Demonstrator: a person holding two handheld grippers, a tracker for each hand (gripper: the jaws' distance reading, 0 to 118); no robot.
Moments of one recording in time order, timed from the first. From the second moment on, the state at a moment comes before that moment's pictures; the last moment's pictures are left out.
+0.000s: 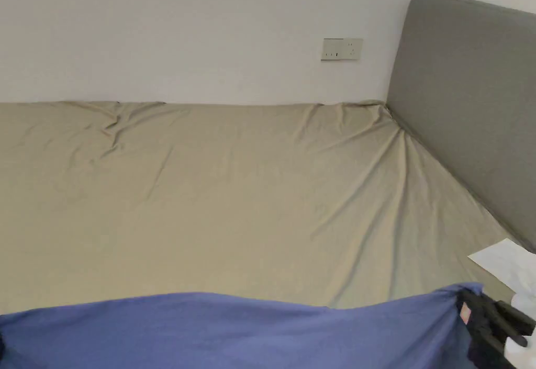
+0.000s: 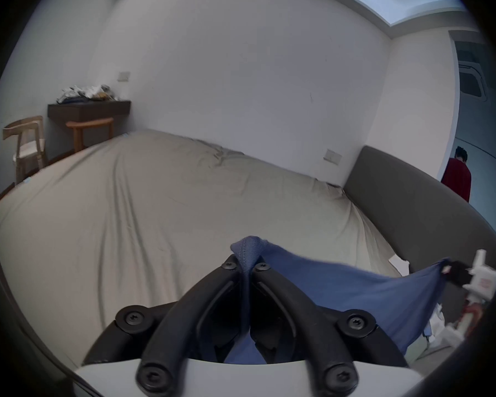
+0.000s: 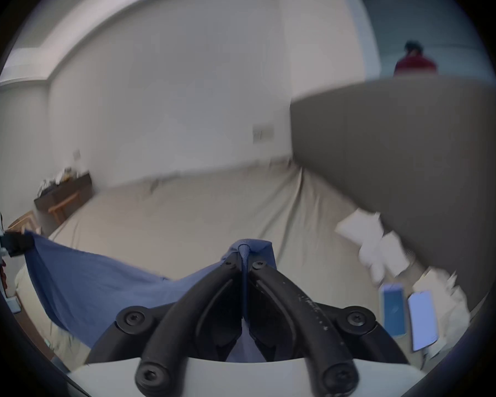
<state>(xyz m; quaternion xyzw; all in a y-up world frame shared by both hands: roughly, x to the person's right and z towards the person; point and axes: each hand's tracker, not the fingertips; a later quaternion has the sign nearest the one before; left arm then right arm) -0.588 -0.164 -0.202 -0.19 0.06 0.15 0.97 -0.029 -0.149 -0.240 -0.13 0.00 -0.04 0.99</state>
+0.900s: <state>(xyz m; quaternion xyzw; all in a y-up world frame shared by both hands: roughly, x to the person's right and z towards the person) -0.604 -0.066 -0.467 -0.10 0.10 0.08 0.99 -0.018 -0.015 -0.502 -0.03 -0.02 -0.08 1.00</state>
